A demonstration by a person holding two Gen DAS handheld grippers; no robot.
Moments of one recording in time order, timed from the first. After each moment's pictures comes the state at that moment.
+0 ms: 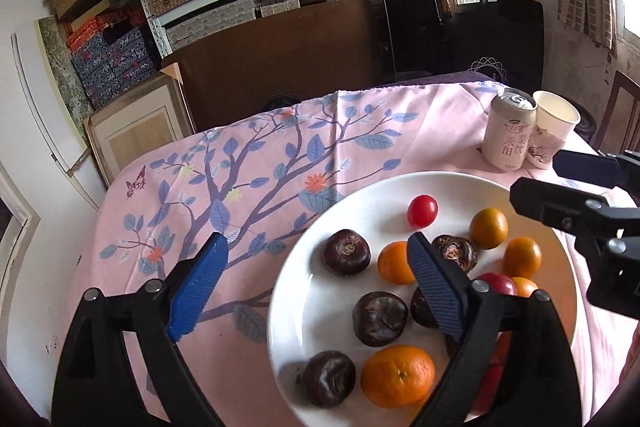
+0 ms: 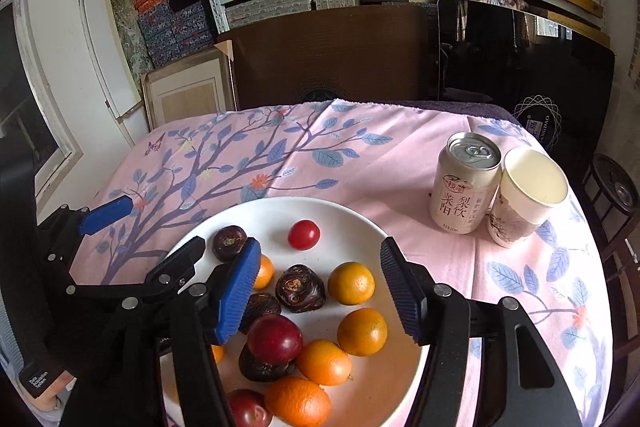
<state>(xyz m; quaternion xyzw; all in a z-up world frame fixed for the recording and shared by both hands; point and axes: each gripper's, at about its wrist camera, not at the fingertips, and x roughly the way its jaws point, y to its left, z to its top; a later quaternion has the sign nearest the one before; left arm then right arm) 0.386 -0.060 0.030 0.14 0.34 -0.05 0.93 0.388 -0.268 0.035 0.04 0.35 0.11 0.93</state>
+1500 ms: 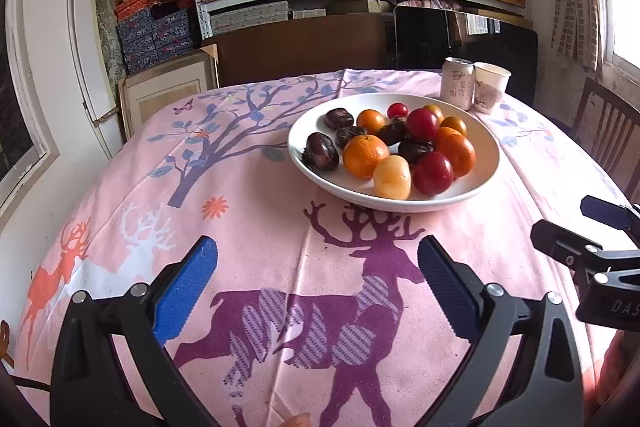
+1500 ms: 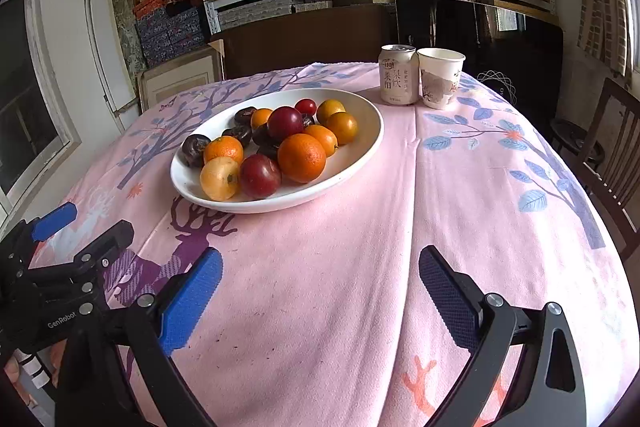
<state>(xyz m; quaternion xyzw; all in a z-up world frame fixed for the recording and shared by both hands) 0.175 -0.019 -0.015 0.07 0.31 -0.03 0.95 0.187 -0.270 -0.038 0.04 0.34 0.05 0.94</state>
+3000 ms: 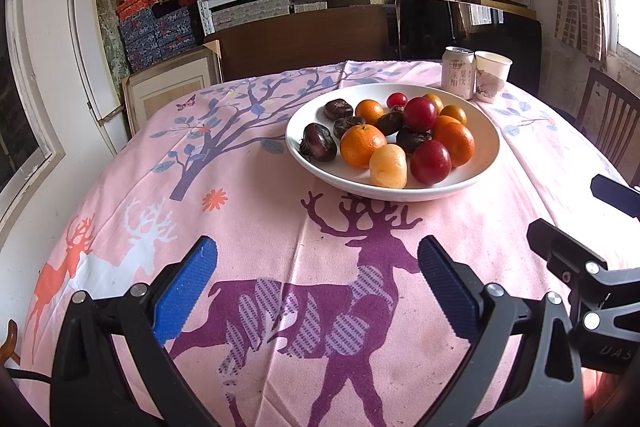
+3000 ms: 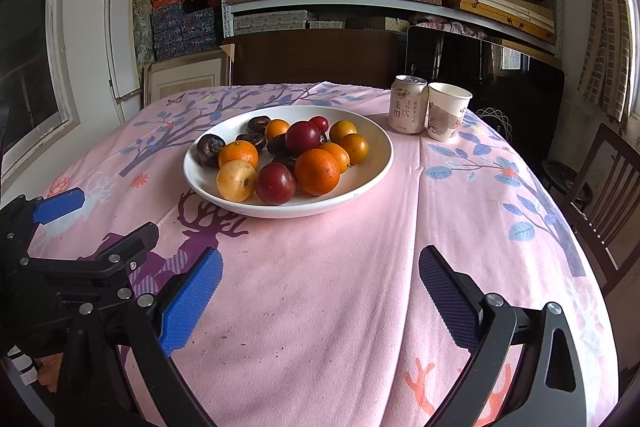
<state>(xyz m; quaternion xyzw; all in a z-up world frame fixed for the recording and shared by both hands) 0.172 -0.026 -0.018 0.08 0.32 -0.02 0.94 0.170 -0.252 -0.026 -0.01 0.30 0.05 0.95</state>
